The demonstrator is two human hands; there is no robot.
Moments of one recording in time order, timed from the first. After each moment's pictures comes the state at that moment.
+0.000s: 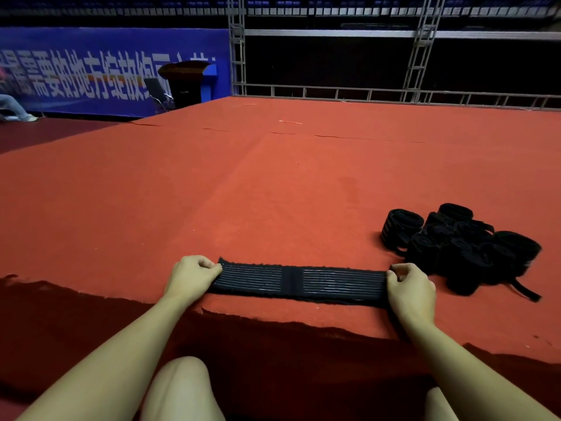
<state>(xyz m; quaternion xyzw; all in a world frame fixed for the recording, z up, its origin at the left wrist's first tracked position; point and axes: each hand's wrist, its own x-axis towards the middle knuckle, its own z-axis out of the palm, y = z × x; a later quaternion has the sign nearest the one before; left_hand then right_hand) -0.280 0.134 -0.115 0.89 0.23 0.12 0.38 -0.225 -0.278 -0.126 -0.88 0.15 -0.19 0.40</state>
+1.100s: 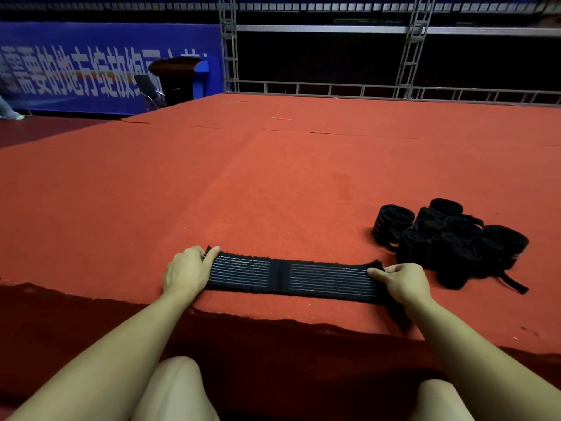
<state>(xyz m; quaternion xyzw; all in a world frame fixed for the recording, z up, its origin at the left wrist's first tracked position) -0.263 0.121 -0.118 0.93 0.24 0.15 0.21 -0.220 -0.292 -0.103 -0.89 0.15 -0.03 0.43</state>
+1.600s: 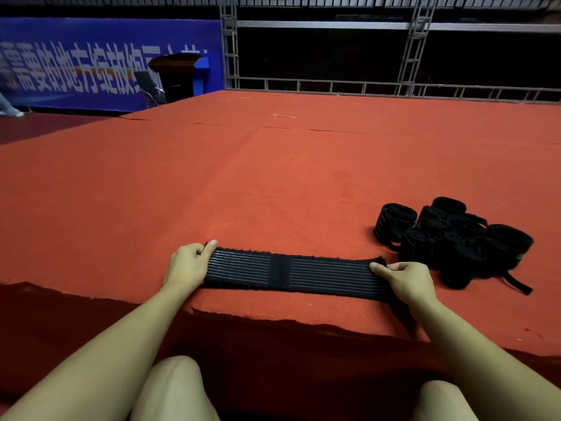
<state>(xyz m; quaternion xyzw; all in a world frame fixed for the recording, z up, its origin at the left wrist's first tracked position) -0.259 0.124 -0.113 0.89 0.22 0.16 0.36 -0.218 -0.298 -0.103 -0.88 0.14 -0.05 0.46</state>
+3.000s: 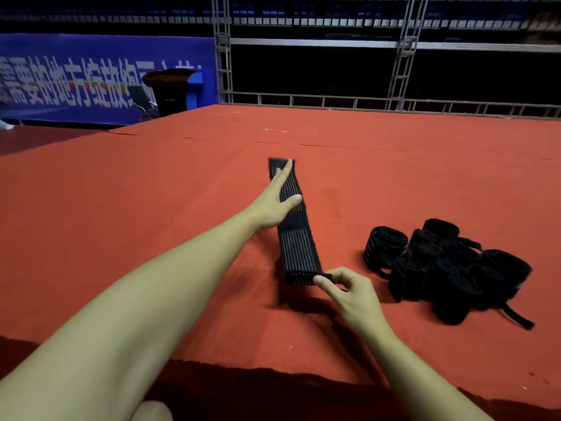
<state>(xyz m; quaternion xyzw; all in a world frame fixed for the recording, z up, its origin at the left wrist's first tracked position) -0.113 -0.019 0.021 0.88 -0.15 0.09 0.43 -0.196 -0.238 -0.102 -0.79 -0.14 -0.08 0.59</state>
